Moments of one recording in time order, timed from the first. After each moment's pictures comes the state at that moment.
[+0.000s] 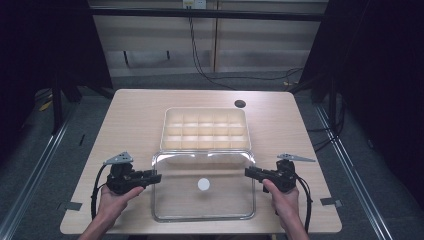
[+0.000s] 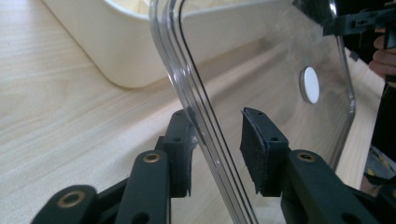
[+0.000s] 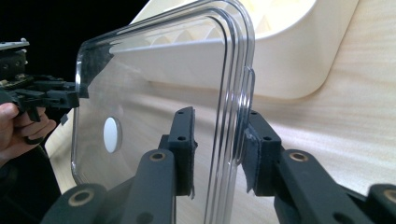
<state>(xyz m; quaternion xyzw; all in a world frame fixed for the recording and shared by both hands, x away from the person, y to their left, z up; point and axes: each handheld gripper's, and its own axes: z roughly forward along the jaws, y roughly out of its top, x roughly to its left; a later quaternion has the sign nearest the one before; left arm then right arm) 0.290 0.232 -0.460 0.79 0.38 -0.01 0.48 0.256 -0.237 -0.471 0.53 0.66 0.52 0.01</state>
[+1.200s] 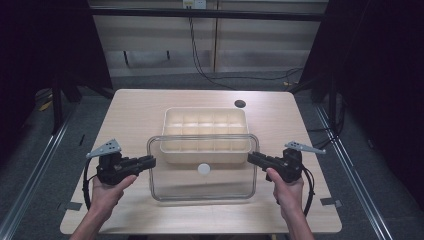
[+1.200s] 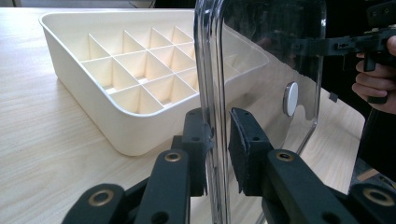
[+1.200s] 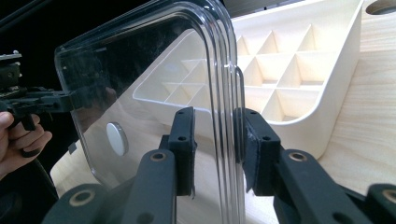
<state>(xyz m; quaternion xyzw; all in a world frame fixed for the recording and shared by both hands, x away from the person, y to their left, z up) 0.291 0.237 -0.413 0.76 0.36 0.04 0.54 0.261 -0.237 -0.426 0.51 0.65 0.56 0.06</state>
